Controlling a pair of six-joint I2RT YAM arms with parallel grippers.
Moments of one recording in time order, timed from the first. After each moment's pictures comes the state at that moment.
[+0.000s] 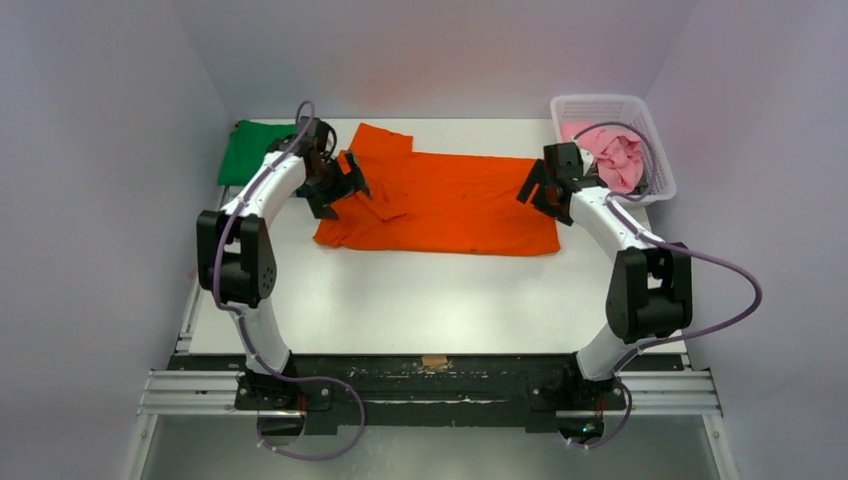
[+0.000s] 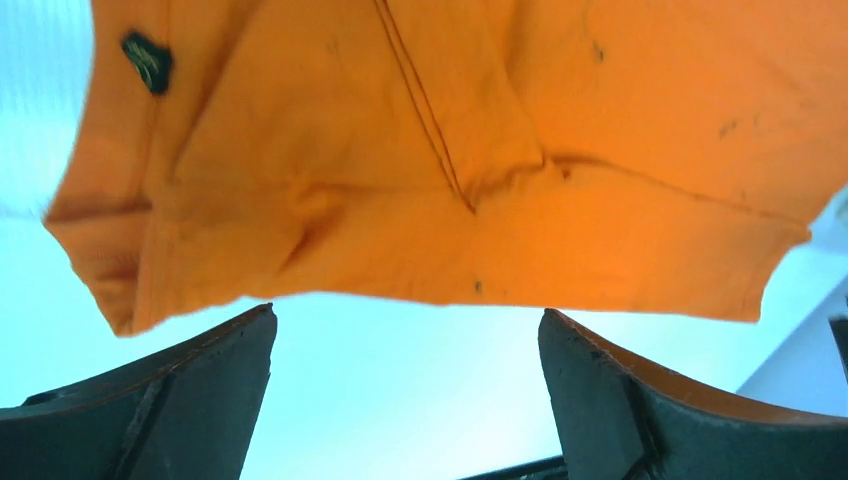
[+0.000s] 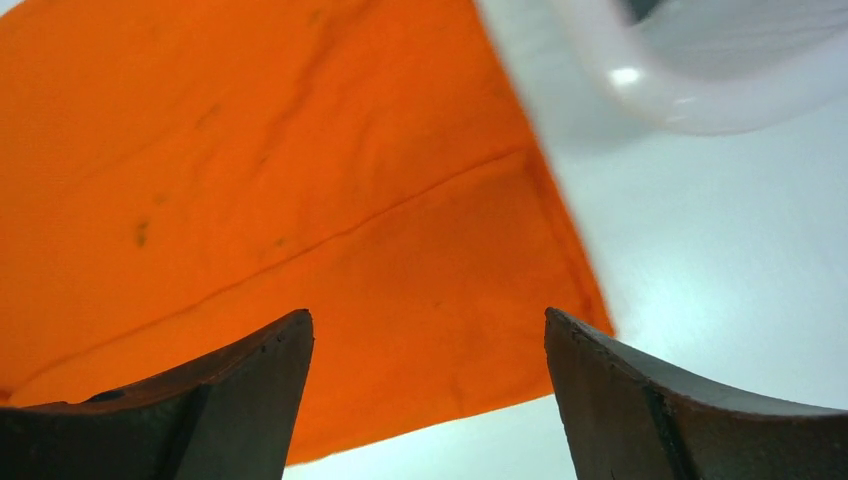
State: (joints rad) left arm -0.15 1.96 1.66 -0.88 0.20 -0.62; right arm 0.13 1.66 1.23 -0.51 0.27 0.61
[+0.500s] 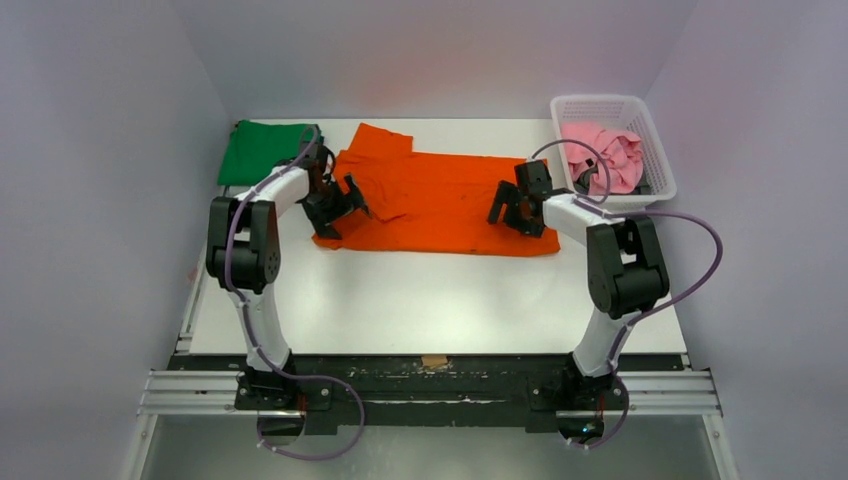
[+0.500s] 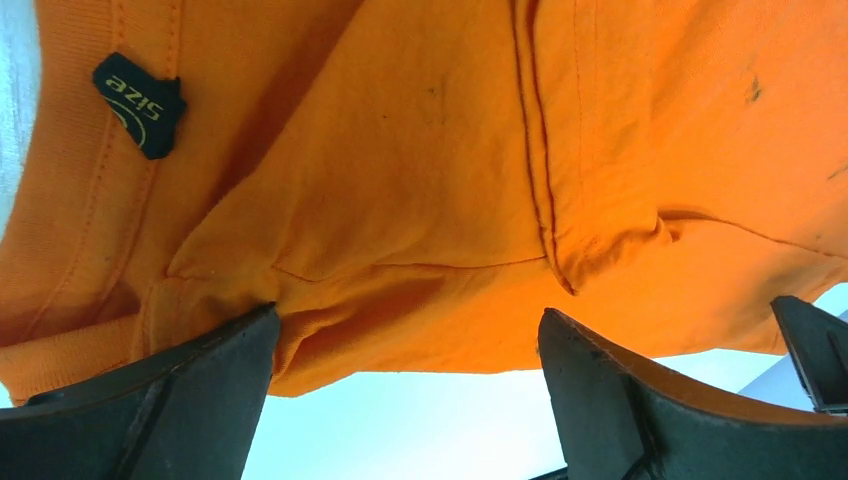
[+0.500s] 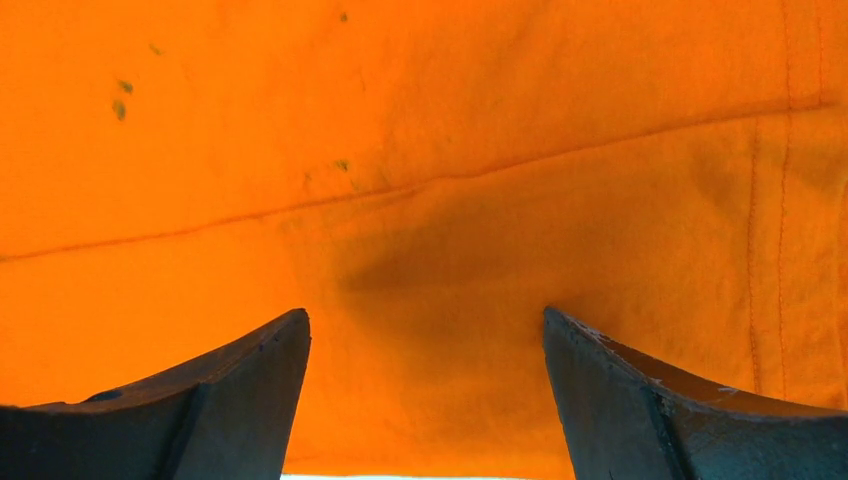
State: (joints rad) left arm -0.11 2.01 1.46 -0.71 0.28 -0.64; right arm 0.23 1.84 1.16 -0.33 0.06 0.54
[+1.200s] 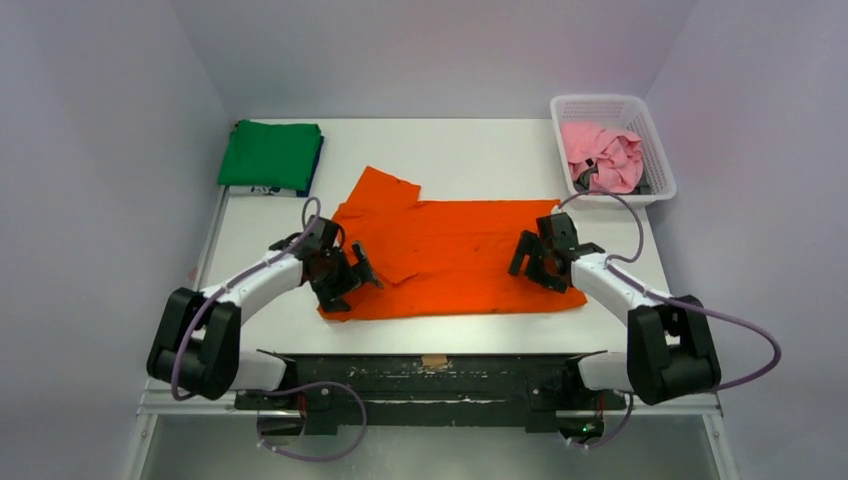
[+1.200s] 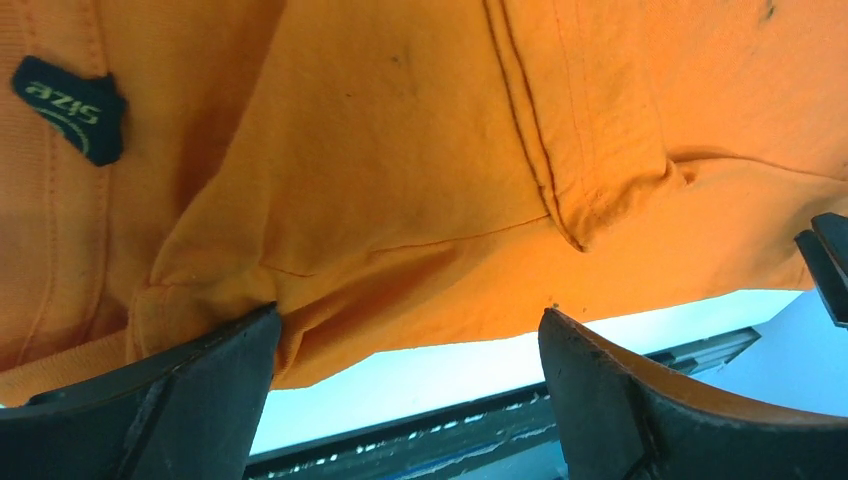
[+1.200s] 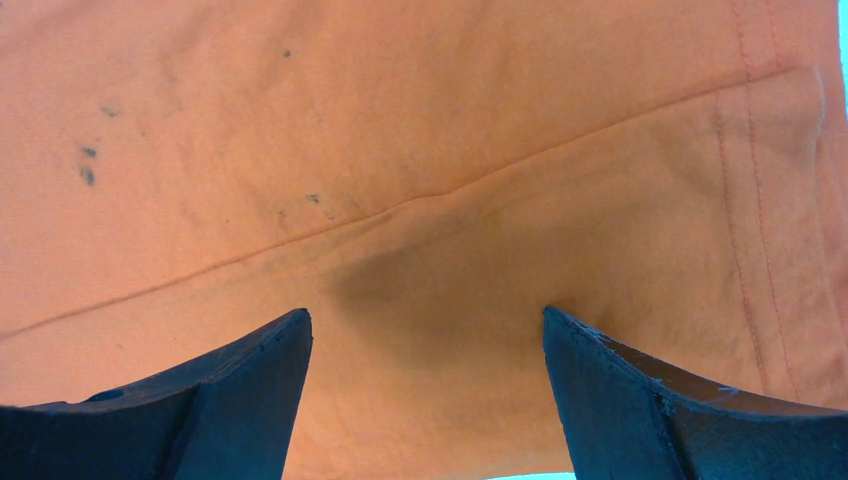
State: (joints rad) left arm -0.31 1.42 0.73 -0.53 0.28 -0.82; right arm 0.23 1.37 0.69 -0.38 0.08 0.59
